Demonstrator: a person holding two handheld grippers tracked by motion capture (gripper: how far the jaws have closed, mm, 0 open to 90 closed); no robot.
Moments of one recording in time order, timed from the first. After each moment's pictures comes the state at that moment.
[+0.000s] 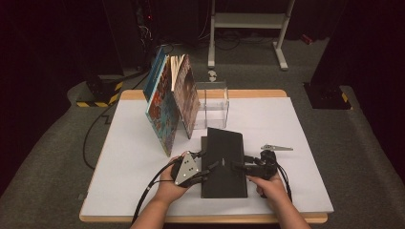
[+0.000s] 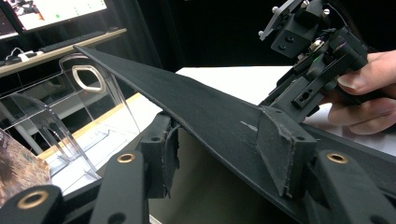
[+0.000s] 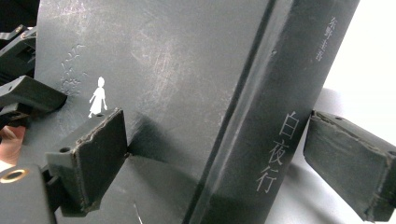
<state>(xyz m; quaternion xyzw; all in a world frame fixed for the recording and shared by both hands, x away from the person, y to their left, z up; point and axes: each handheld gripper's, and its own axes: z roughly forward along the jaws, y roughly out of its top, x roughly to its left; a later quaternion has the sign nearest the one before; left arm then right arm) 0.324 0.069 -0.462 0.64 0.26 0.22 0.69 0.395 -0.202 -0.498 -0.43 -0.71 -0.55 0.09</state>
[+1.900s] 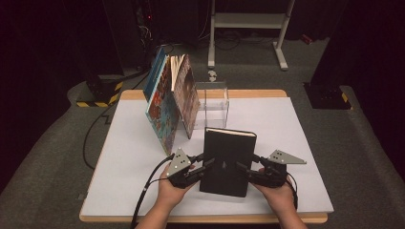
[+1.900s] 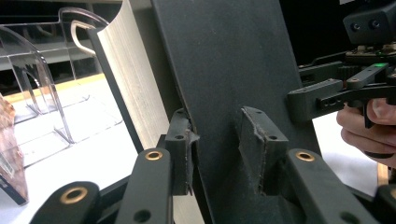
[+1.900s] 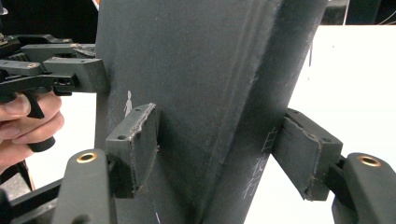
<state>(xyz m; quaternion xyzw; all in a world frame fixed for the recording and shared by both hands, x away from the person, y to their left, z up) 0.319 0.075 -0.443 0.58 0.39 0.13 0.70 0.343 -0.201 -0.449 -0.37 -0.73 -0.56 -0.11</state>
